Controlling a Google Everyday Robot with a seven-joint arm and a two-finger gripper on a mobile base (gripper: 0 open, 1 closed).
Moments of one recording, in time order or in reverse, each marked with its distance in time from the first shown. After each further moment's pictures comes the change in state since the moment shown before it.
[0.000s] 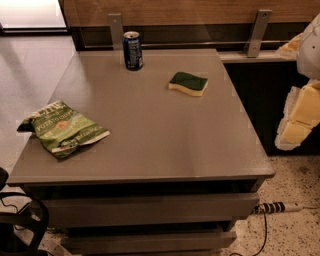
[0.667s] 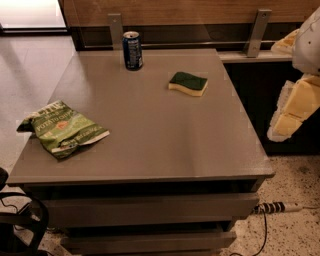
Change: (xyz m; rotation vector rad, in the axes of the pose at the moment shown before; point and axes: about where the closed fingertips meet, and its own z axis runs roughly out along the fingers) arm -0.007 -0.015 0.006 0.019 -0.061 0.002
